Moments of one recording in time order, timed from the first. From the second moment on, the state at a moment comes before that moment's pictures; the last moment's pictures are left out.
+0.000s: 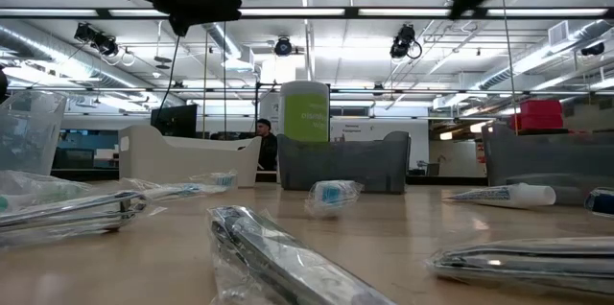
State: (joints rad) left arm -0.12 0.94 0.54 0.19 -0.37 -0.12; right arm 0.32 1.28 1.12 -0.81 0.17 0.28
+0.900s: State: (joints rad) left arm -0.29 1.39 1.00 -0.11 -0.13 -0.37; right arm 0.18 1.29 1.02 -0.27 0.30 -0.28
